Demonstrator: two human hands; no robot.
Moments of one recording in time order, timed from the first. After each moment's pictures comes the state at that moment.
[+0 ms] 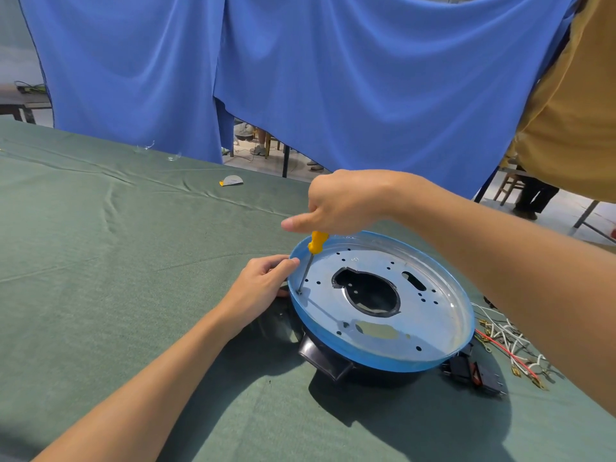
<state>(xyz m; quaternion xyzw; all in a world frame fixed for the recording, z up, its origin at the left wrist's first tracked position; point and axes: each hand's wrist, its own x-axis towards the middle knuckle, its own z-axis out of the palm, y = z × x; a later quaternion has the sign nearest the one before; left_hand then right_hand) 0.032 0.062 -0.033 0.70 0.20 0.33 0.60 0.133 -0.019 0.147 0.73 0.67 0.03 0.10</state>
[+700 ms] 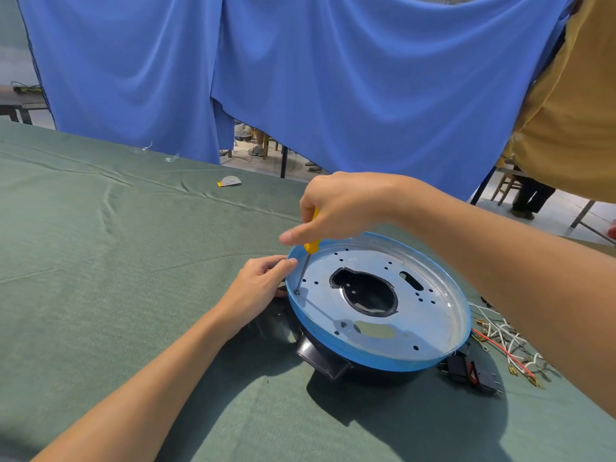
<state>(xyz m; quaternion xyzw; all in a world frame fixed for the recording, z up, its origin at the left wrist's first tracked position) 0.031 0.062 -0.033 0.70 0.19 0.33 0.61 0.136 -0.021 0.144 0.74 0.67 0.01 0.07</state>
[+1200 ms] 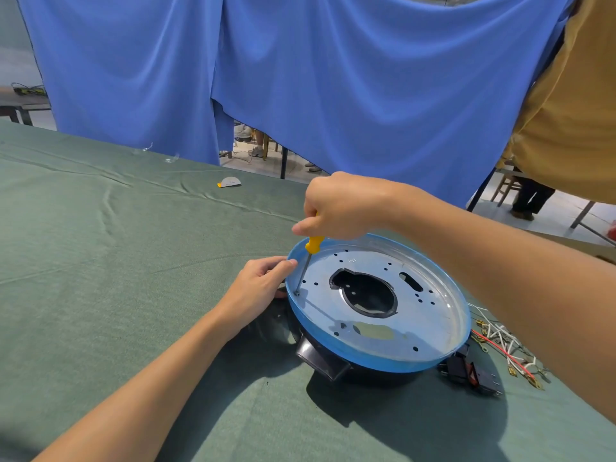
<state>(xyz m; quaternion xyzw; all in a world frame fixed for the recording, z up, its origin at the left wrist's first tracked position) 0.033 0.062 -0.034 0.71 0.20 0.33 0.59 0.136 -0.019 0.139 0.74 0.67 0.04 0.06</state>
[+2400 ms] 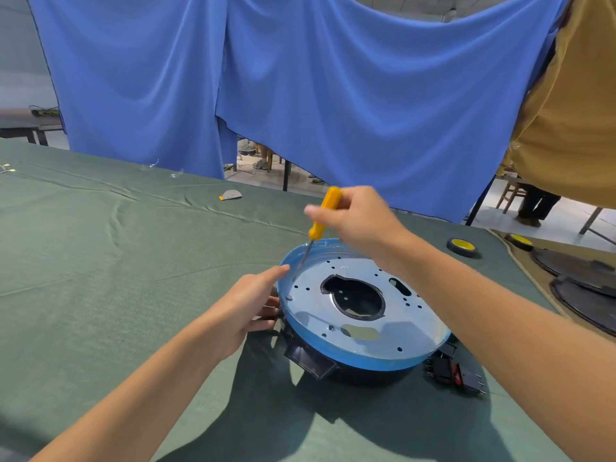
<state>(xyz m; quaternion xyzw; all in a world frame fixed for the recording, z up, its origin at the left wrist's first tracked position) 0.021 0.023 0.004 0.60 0.42 0.23 0.65 0.159 -0.050 0.109 0.73 0.52 -0.12 -0.43</state>
